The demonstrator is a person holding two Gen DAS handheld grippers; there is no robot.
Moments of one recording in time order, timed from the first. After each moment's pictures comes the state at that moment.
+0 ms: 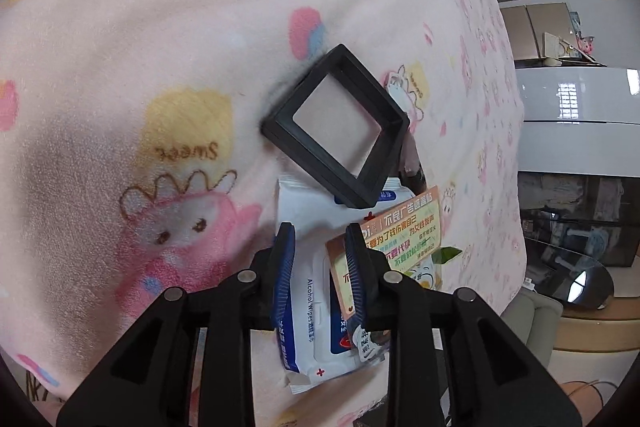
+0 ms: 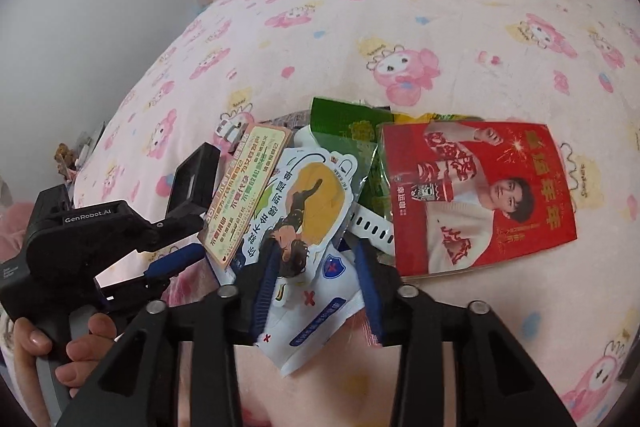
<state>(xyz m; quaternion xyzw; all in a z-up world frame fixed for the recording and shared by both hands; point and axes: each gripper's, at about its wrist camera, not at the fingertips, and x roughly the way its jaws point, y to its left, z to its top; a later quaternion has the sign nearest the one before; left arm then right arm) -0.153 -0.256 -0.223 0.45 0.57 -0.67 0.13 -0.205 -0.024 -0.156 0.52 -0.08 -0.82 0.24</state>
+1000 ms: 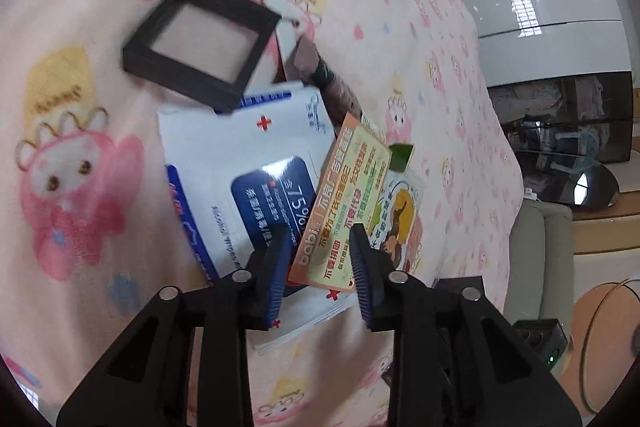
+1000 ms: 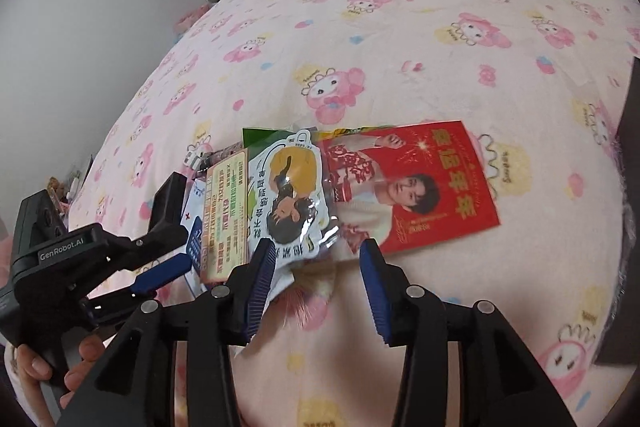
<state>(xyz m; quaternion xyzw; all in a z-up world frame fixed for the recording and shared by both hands) -0.194 -0.194 -0.198 0.49 0.49 -0.72 0.01 -0.209 0.032 -0.150 0.52 -0.11 -0.83 0.20</state>
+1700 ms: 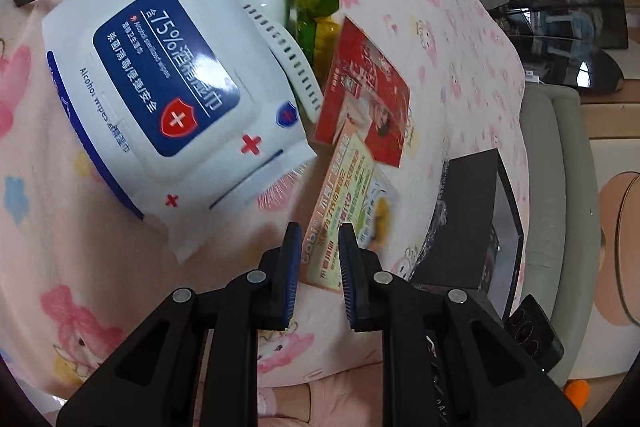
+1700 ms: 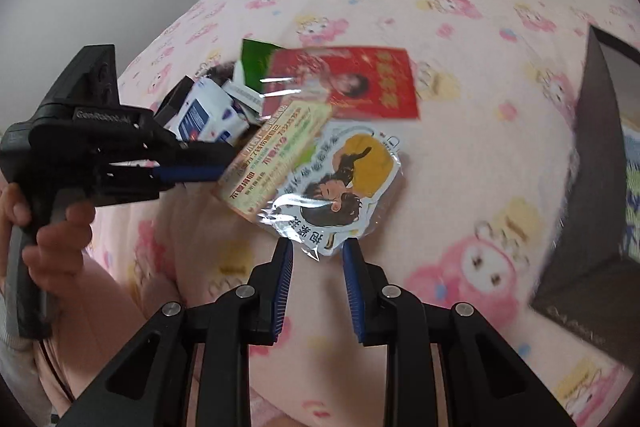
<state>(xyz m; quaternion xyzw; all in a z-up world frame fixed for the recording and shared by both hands) -0.166 -0.108 -0.192 0.59 0.38 -0.70 -0.10 -0.116 0.123 -0.155 0.53 -0.04 -0.81 0.25</state>
